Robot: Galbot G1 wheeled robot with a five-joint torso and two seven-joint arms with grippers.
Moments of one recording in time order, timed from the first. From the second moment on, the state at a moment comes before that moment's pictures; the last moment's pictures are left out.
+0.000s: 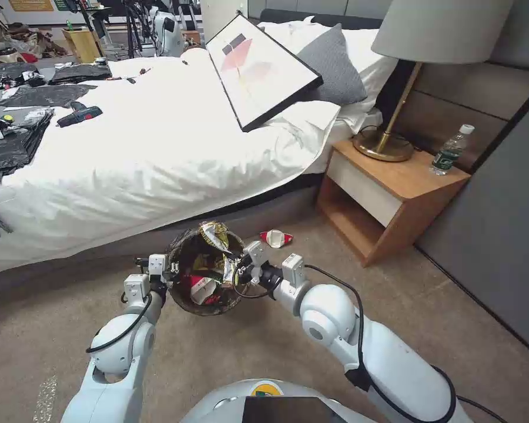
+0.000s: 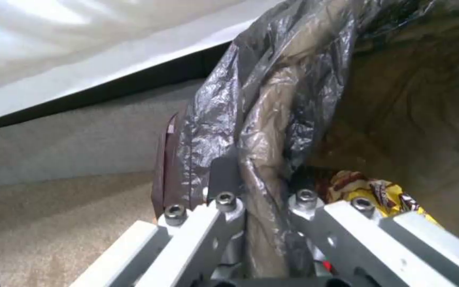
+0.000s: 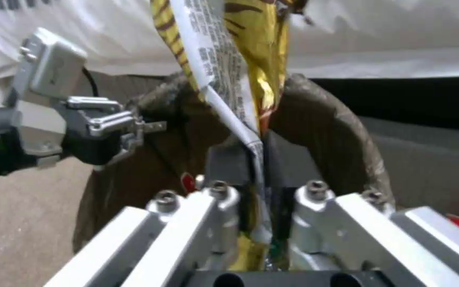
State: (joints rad) left arm 1.49 -1.41 -0.65 -2.14 -0.18 0.56 0.02; right arm -0.99 1.10 -0.17 2.12 0.57 -0.54 0.09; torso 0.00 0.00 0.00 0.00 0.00
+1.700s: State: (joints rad) left arm 1.49 -1.41 -0.67 -2.15 -0.21 0.57 0.01; right arm -1.14 1.11 0.02 2.25 0.47 -0.31 0.08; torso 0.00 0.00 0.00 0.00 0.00
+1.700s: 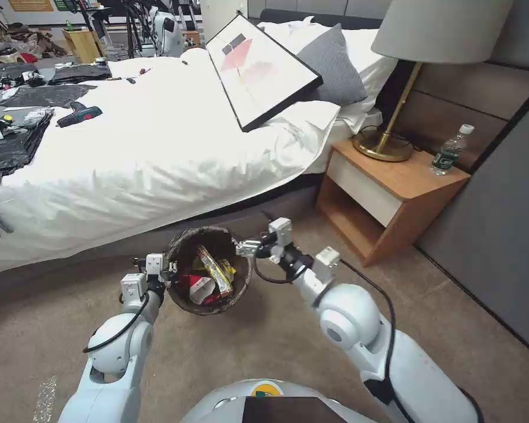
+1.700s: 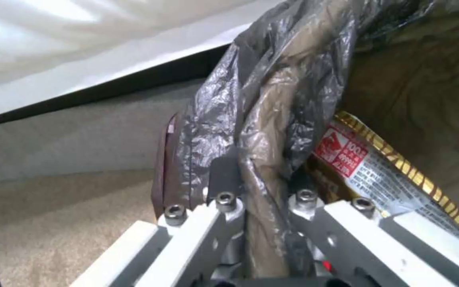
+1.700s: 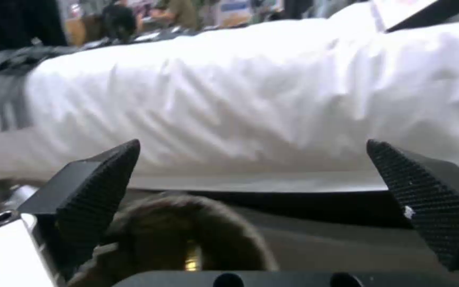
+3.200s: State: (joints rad) left arm 1.50 -1.41 -0.68 -2.16 -0.19 0.58 0.01; right arm -1.60 1.32 0.56 2.24 0.20 -0.11 0.00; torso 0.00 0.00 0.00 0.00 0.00
